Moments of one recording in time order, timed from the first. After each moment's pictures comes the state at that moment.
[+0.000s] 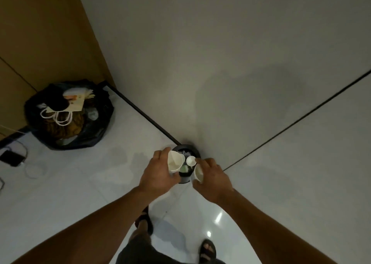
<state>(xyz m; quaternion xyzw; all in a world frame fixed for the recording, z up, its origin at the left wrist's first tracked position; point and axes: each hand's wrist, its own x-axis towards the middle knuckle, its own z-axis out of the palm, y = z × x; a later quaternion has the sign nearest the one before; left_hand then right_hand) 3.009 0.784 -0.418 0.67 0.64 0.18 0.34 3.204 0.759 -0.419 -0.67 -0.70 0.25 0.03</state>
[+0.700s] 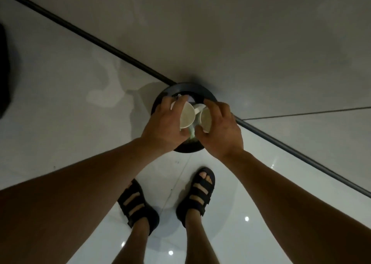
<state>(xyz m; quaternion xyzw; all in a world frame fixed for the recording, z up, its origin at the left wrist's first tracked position) 3.066 0.988 -0.835 0.80 0.49 0.04 0.35 3.218 0.922 -0.831 -0.79 -0.56 0.24 0.11</state>
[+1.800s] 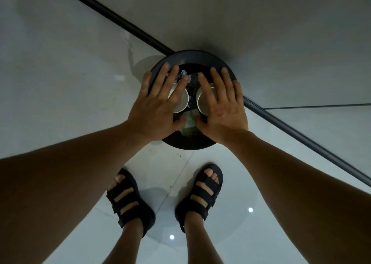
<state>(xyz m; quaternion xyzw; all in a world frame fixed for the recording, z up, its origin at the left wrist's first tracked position) 3.053 0.993 -0.961 0.91 0.40 -0.09 0.08 3.242 0.933 -0.964 -0.69 -0.71 0.14 -0.03</state>
